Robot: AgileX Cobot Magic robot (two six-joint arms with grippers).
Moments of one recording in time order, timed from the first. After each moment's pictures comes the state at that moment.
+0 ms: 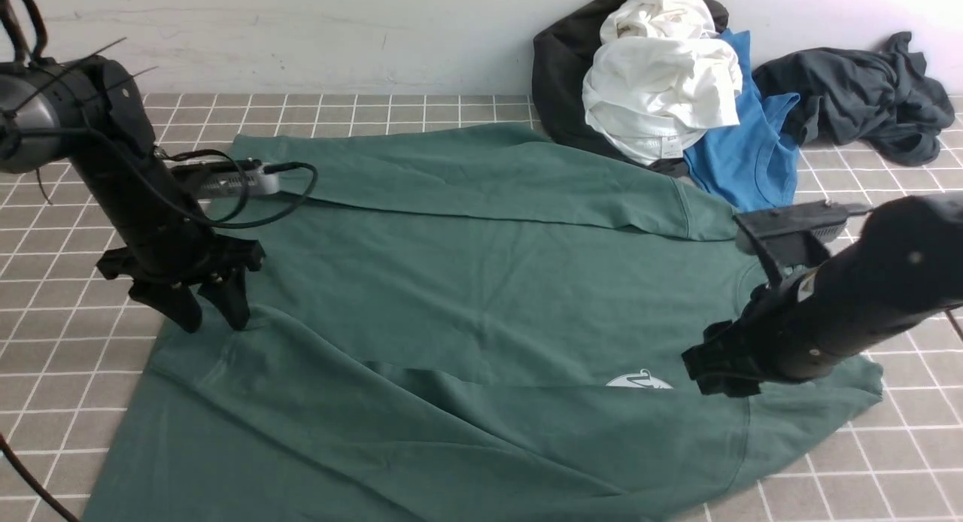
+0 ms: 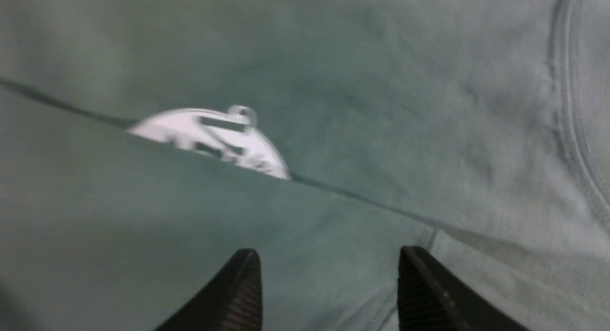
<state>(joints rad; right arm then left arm) 0.32 1.69 -0.96 0.11 0.65 -0.03 0.04 2.17 -1.67 -0.24 1.19 0.20</state>
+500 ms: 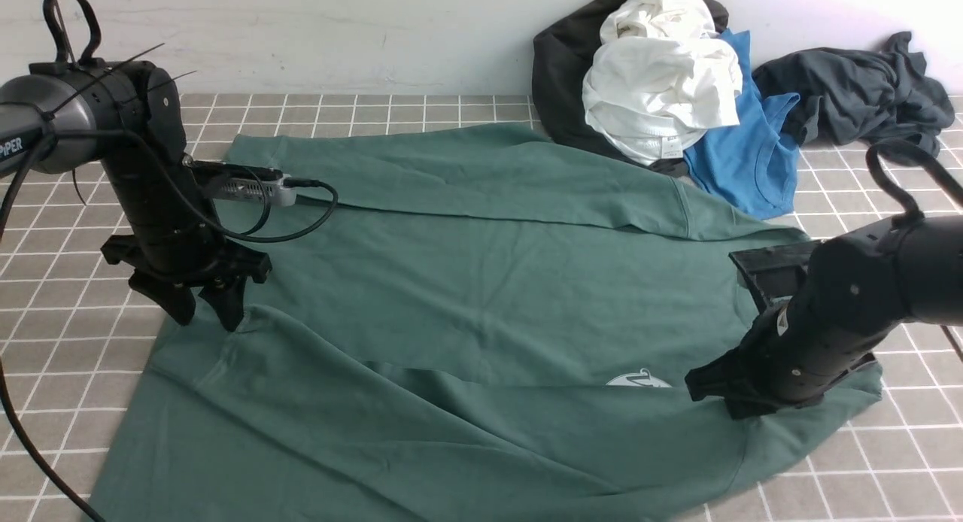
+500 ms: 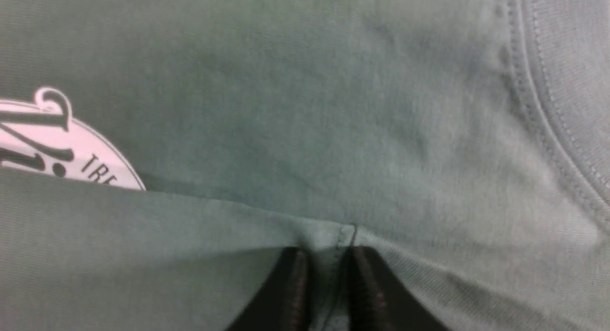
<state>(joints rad) 0.32 1.80 -0.97 -0.06 0.65 0.17 -0.01 2.17 -1.67 -0.07 1.15 0.16</state>
